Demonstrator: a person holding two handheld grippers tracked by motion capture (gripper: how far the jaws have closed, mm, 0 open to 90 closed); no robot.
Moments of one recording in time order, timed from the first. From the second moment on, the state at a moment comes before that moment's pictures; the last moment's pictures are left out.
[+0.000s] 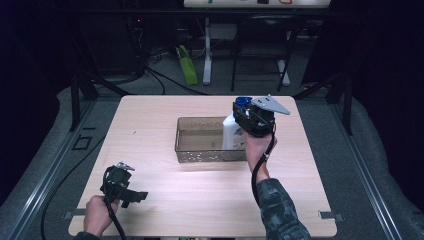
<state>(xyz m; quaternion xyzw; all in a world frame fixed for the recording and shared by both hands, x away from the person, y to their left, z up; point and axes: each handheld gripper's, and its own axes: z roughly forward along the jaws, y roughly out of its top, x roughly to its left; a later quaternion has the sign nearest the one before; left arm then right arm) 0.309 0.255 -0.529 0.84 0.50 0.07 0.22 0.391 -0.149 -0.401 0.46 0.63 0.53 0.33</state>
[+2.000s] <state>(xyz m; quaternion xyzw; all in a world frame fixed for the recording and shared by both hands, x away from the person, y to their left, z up) 0.309 0.254 -0.529 0.84 0.50 0.07 0.22 0.354 -0.239 -0.470 0.50 0.77 0.35 0.20</state>
